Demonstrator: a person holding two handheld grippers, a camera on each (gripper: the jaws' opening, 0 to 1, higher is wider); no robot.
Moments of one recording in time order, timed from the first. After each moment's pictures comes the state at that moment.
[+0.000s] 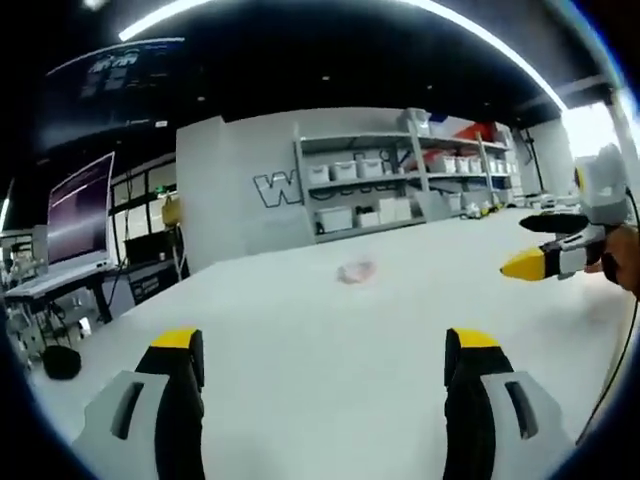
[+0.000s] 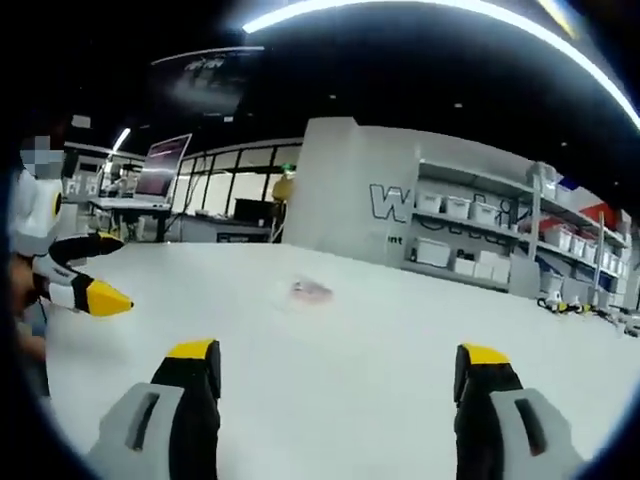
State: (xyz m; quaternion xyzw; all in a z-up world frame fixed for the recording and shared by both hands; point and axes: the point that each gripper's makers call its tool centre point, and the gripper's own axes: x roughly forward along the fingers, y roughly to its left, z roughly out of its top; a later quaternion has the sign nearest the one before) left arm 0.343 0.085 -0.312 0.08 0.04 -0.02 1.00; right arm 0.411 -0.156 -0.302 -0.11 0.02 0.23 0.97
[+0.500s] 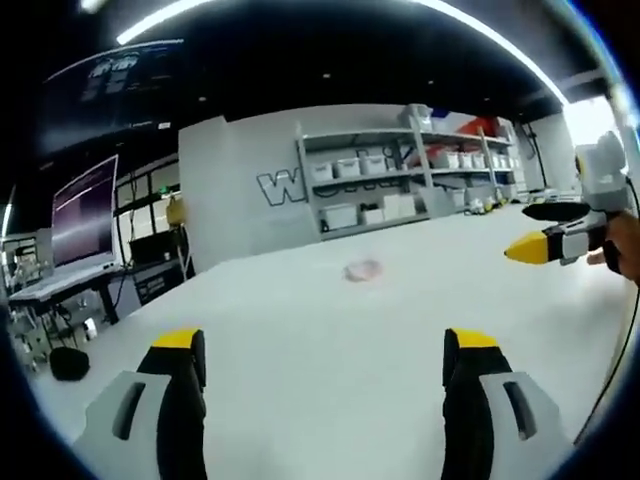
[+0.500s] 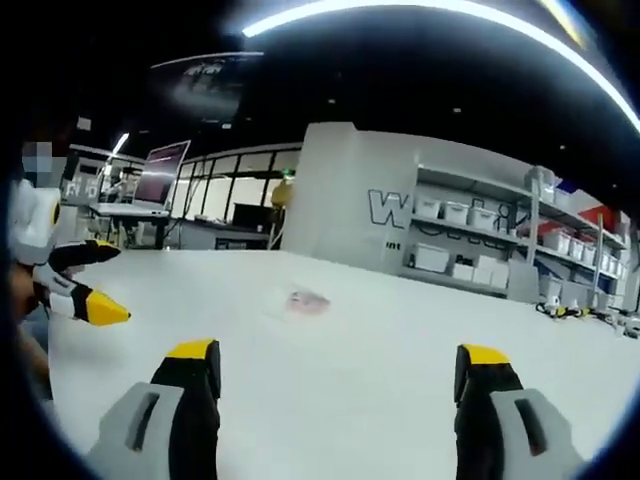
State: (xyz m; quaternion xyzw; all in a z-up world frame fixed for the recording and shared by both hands) left arm 0.335 0.094 -0.310 0.08 0.04 -0.01 1.00; right arm 0.409 -0.159 -0.294 -0.09 0.01 0.24 0.97
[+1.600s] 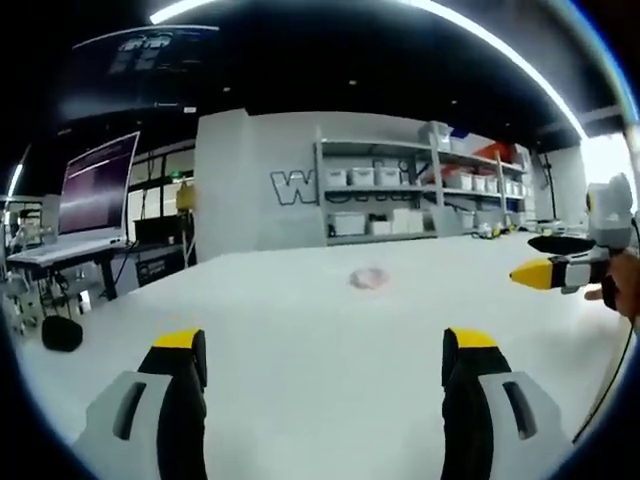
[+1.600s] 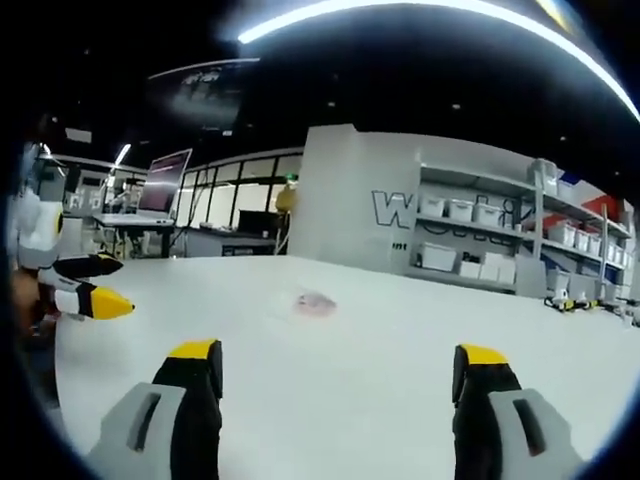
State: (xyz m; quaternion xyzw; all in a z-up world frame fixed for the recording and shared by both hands) left arm 0.334 0.101 -0.309 0.02 0.03 0.00 1.00; right arm 0.406 -0.153 -0.292 -0.07 0.01 0.25 0.97
